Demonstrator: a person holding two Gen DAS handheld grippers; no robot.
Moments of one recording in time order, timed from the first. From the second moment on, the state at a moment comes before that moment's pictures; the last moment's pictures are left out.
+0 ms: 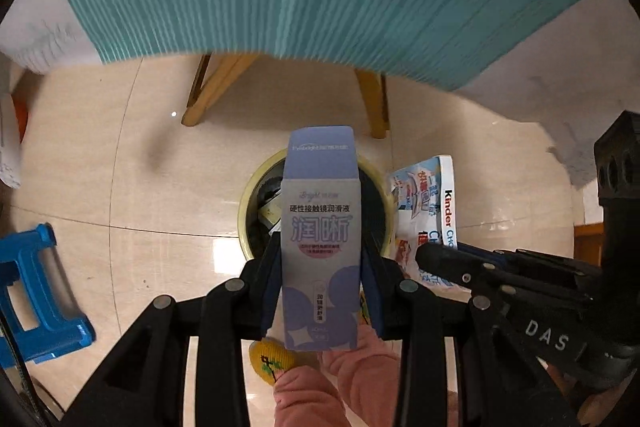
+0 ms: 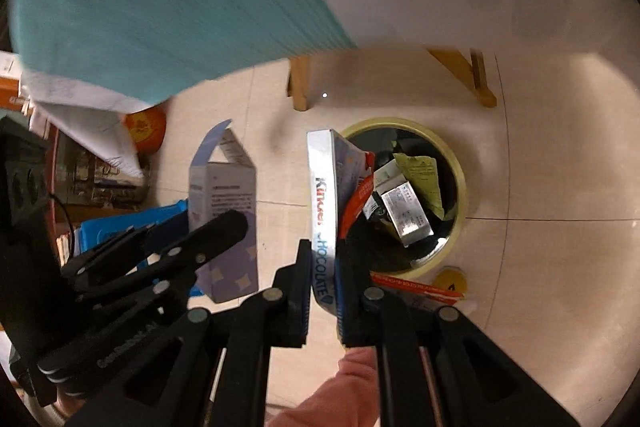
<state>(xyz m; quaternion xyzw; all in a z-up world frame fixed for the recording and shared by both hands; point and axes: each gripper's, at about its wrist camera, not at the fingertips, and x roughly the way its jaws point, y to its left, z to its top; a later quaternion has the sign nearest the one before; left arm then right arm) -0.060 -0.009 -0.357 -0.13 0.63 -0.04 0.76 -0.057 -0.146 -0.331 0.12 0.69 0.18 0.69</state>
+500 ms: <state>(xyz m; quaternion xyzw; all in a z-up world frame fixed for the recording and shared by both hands) -0.072 0.011 -0.386 -0.15 0.64 0.01 0.76 -0.044 -0.152 -0.377 0.12 0.69 0.16 0.69</state>
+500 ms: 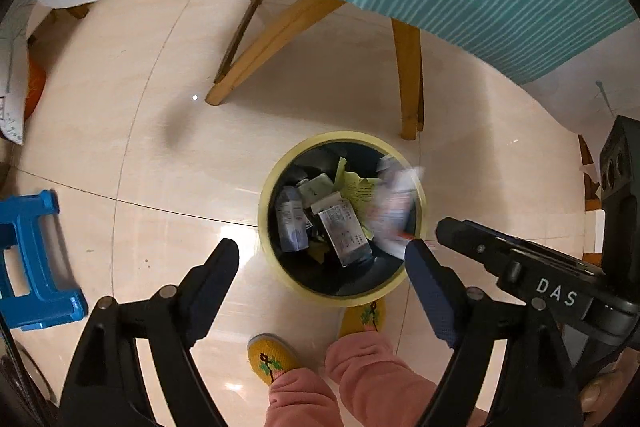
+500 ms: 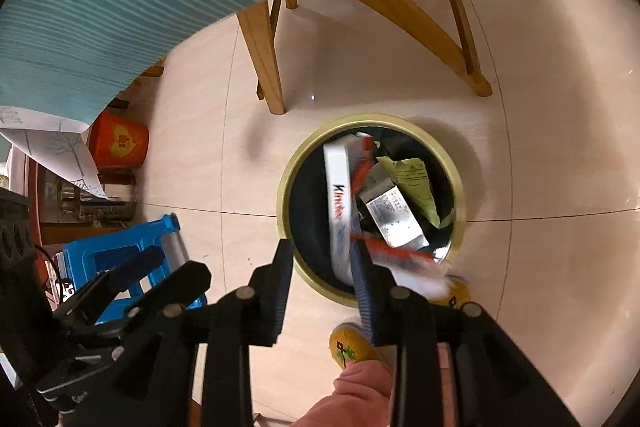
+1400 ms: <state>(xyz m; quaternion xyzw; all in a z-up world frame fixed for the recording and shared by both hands) -0.113 0.037 -0.047 -0.10 0.55 0.00 0.83 -0.087 -0.138 -0.087 0.06 0.63 0.16 0.76</state>
